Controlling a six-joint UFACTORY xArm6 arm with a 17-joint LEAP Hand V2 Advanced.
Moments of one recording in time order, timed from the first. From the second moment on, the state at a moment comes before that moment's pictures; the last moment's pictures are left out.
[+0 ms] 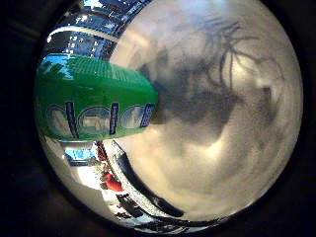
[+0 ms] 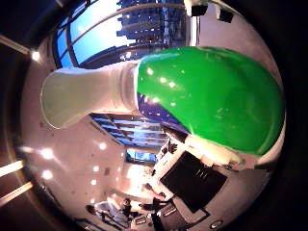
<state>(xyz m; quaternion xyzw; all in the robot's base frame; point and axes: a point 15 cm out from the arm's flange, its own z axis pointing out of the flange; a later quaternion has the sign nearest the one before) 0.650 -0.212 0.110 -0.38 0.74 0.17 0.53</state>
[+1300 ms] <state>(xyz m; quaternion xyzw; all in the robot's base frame) 0.647 -0.195 0.172 -0.42 0.70 0.18 0.55</state>
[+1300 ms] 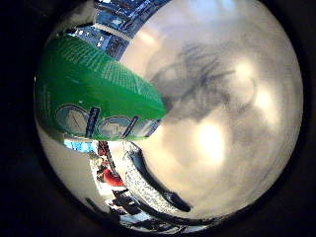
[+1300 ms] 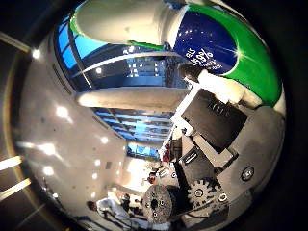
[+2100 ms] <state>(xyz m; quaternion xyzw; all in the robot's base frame) 0.513 -0.199 0.276 -0.69 0.62 0.17 0.34</state>
